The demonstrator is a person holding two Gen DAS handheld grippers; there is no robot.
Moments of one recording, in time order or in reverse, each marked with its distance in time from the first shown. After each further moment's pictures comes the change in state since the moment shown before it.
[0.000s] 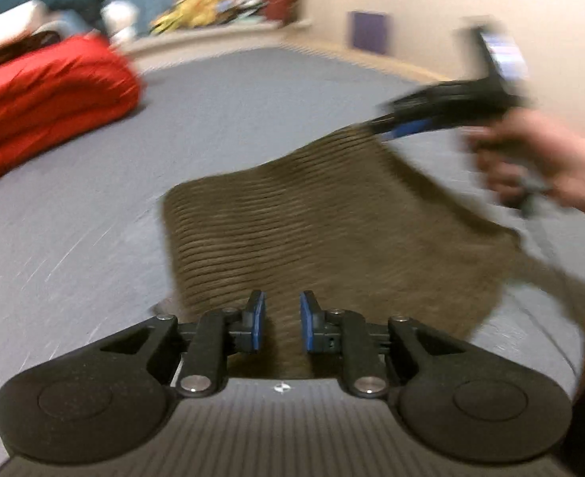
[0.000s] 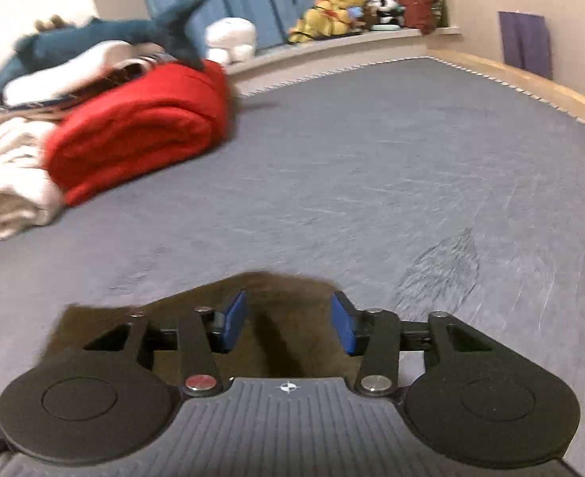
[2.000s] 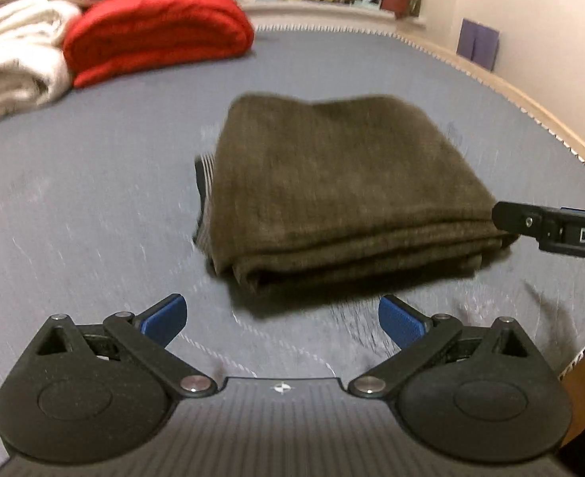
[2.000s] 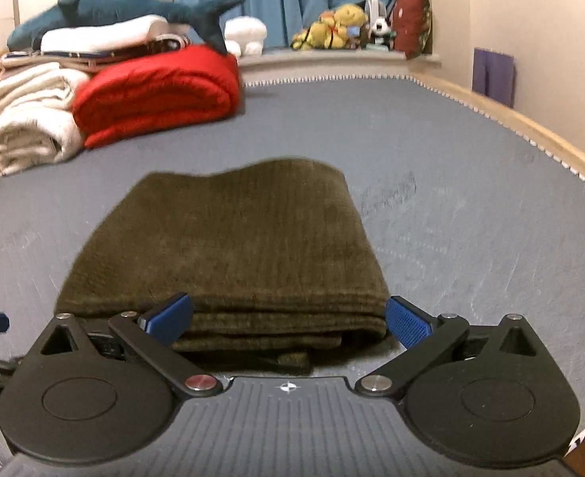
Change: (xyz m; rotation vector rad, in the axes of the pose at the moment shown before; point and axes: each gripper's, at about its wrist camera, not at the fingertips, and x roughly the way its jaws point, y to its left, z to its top) left arm -0.078 -0.092 -0.053 -0.355 0.108 0.306; right arm -0.203 0.054 -0.151 -0.122 -0.013 -0.071
